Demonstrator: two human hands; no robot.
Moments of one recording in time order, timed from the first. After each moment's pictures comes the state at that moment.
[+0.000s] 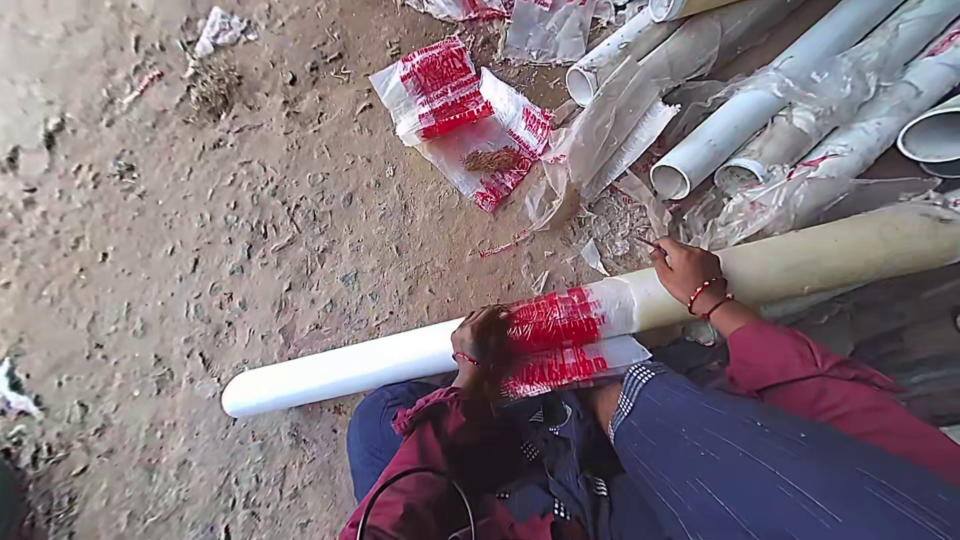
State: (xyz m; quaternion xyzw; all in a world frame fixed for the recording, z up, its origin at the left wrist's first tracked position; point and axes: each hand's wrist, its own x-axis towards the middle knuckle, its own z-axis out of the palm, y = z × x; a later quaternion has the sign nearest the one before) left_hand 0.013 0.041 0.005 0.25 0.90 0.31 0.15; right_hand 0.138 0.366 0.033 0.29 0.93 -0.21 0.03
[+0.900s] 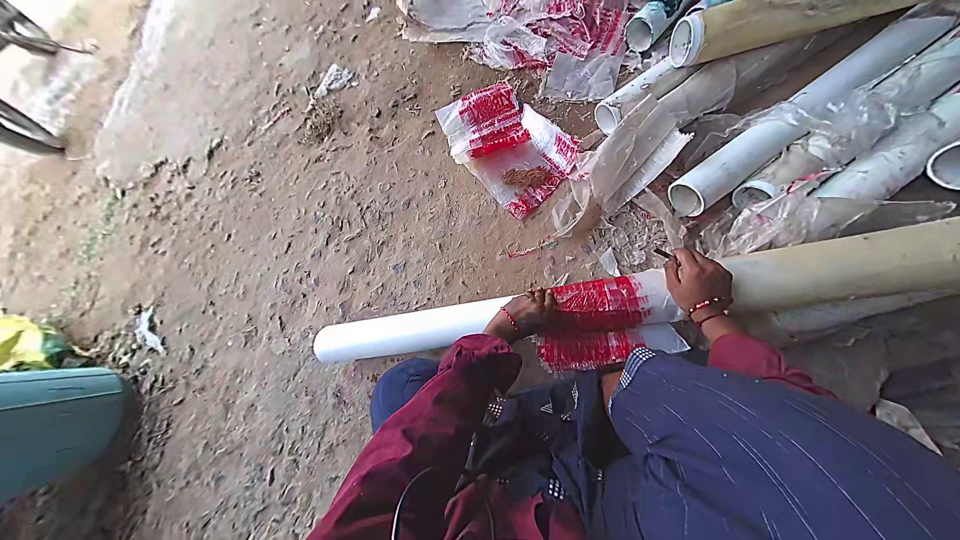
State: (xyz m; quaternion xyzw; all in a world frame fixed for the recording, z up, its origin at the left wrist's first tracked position) left_hand 0.003 0.092 0.048 0.52 0.78 -0.05 0.33; right_hand 0.158 0.356 0.011 0.28 0.94 -0.16 -0.13
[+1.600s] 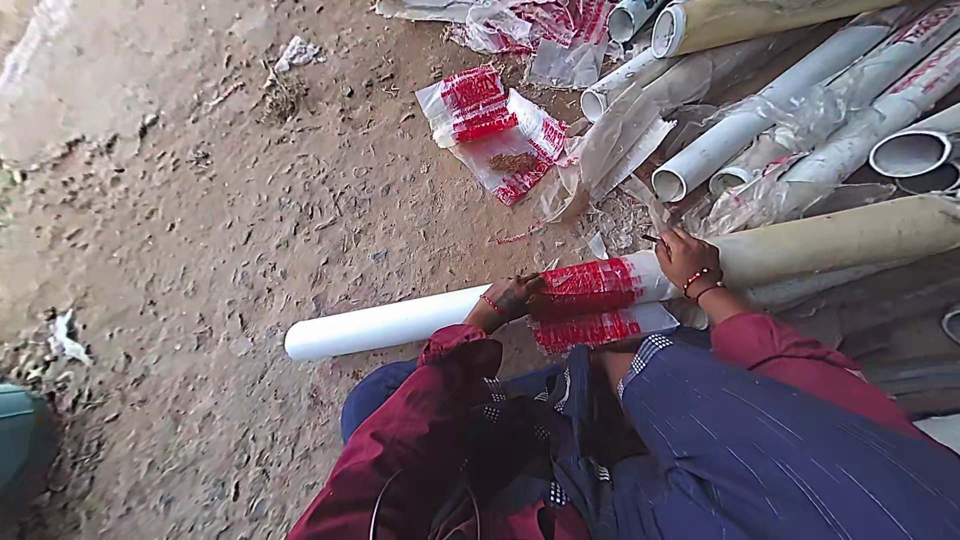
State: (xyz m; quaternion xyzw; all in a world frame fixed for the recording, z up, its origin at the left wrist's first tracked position) left_hand -0.017 0.062 0.041 0.52 0.78 0.12 0.34; right_hand 0.159 0.359 0.023 0.26 0.96 -0.13 -0.03
